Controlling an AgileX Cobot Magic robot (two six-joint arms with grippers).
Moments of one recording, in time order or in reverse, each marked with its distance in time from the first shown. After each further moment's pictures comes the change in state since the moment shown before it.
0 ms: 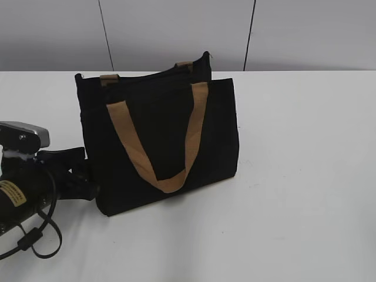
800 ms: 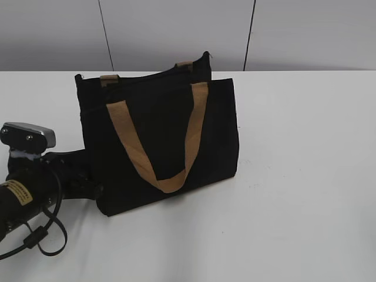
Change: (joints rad) left arm 0.000 0.043 -0.030 -0.002 -0.004 0.000; right arm 0.000 0.000 0.000 0.000 0.000 0.000
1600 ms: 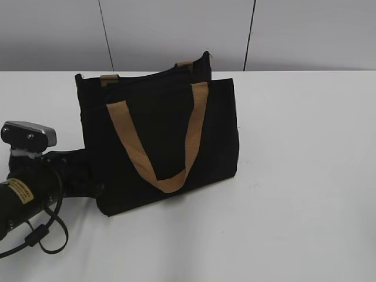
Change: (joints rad) left arm 0.000 -0.001 -0.005 0.002 0.002 0.000; right arm 0.000 0.000 0.000 0.000 0.000 0.000
